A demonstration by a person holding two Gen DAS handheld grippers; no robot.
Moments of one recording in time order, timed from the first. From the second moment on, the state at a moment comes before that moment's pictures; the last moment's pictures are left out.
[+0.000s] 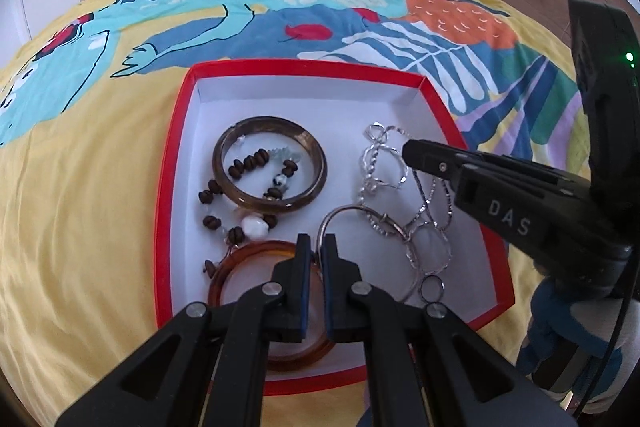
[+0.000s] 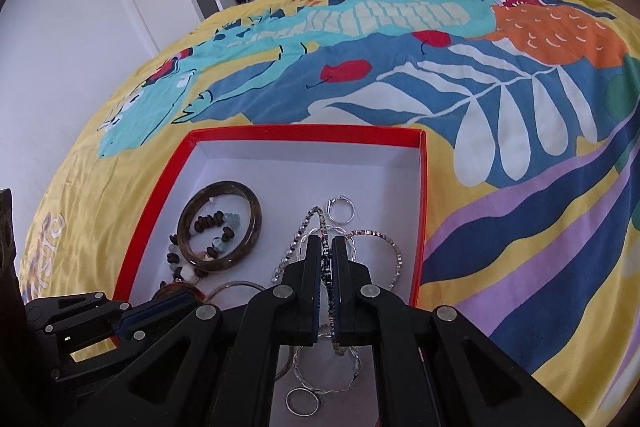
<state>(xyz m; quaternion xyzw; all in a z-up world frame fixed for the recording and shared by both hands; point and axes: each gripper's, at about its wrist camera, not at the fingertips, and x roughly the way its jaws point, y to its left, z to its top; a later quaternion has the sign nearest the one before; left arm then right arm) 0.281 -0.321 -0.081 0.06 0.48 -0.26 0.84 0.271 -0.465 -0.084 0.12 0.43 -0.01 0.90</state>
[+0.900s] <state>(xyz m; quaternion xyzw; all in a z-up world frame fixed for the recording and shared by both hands) 0.212 -0.240 0.026 0.02 0.42 -0.21 0.88 0.164 -0.413 0.003 0.13 0.38 -0.03 0.91</state>
